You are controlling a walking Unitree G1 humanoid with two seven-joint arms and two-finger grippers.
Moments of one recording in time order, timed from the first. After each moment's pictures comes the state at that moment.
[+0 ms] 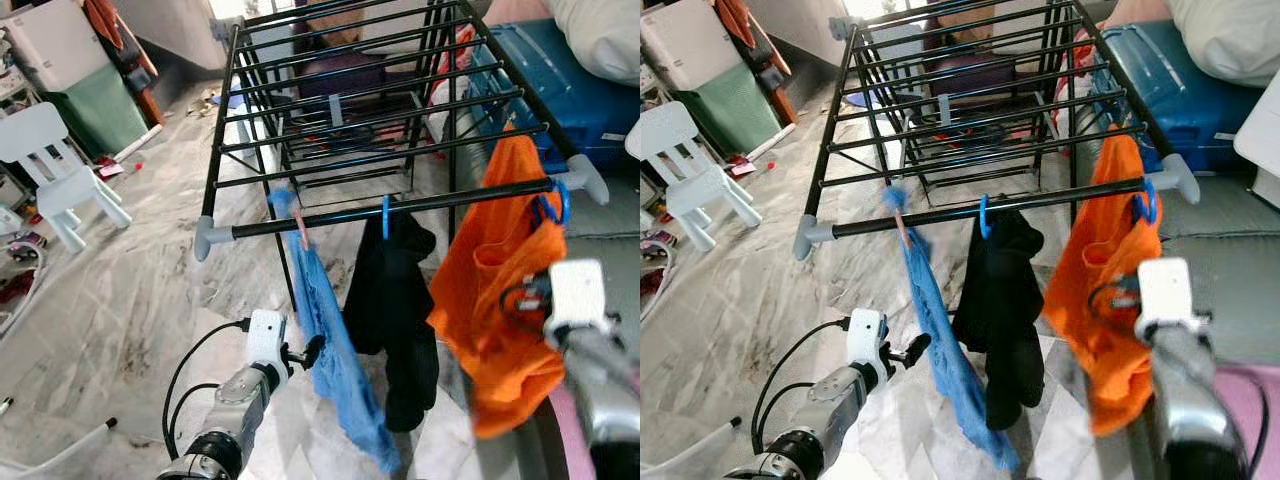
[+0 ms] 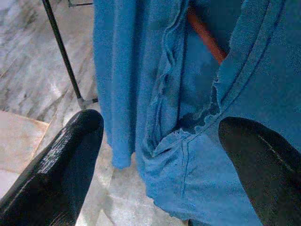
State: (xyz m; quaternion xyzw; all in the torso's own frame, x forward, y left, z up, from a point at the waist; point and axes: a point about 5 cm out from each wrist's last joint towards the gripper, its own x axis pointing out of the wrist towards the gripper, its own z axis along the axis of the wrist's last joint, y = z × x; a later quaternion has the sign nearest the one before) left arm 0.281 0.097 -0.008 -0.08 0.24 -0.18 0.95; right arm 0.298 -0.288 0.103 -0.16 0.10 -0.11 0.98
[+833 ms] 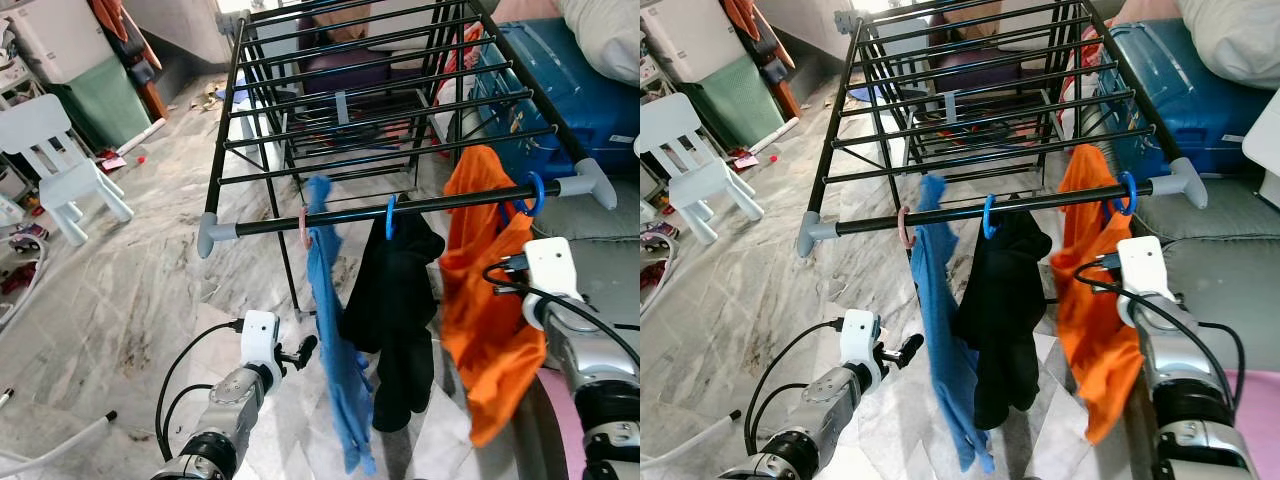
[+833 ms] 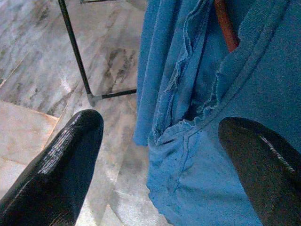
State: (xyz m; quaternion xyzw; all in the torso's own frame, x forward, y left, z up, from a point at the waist) left arm 0.280 0.104 -0.010 -0.07 0.24 -0.16 0.95; right arm 0.328 -0.274 0.095 -0.12 0.21 -0.05 0.97
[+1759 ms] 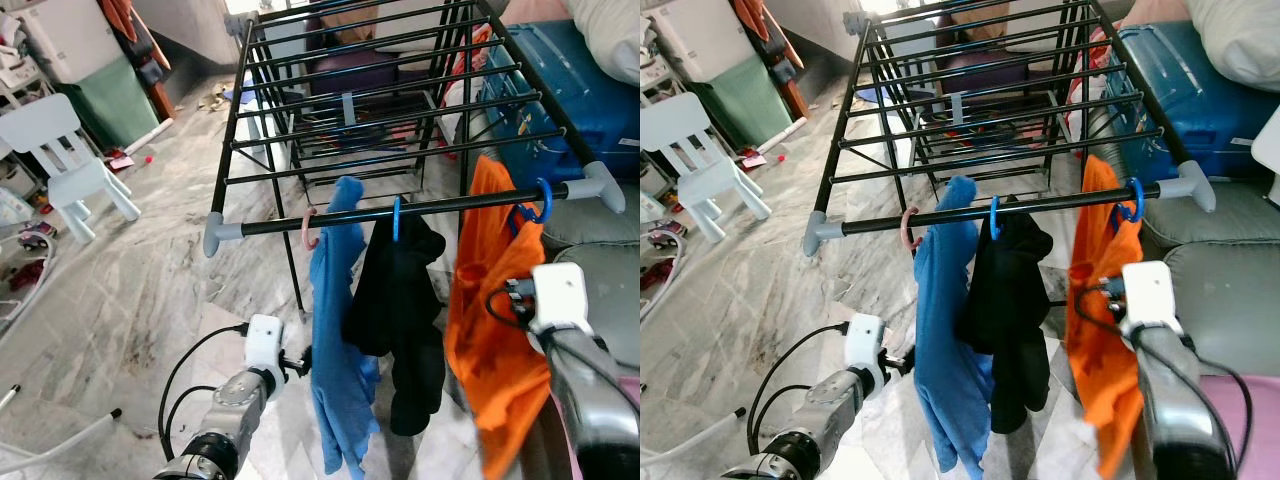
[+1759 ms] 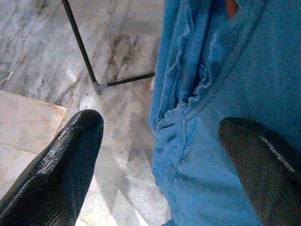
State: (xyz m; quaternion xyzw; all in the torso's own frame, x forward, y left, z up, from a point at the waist) left arm 0.276 0.099 -0.016 -0.04 0.27 -0.17 0.95; right arm 0.283 -0.268 0.084 -0.15 0.12 -0.10 0.98
